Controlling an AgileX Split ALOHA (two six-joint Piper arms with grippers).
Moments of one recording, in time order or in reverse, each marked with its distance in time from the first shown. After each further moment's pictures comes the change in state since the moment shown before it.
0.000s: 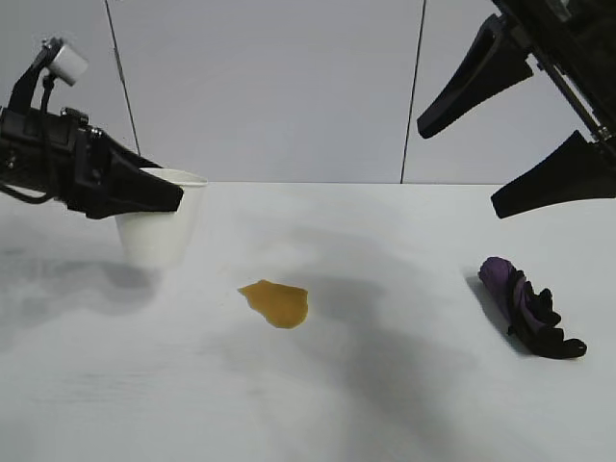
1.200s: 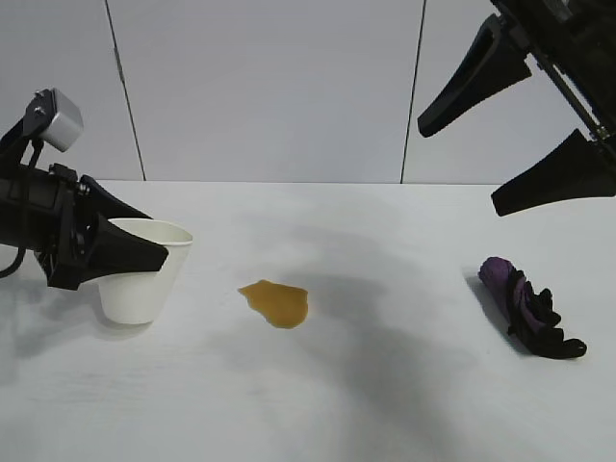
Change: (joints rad) left arm 0.000 -0.006 0.114 -0.034 -0.073 0.179; right arm 0.000 0.000 0.000 0.000 -0.017 0.000
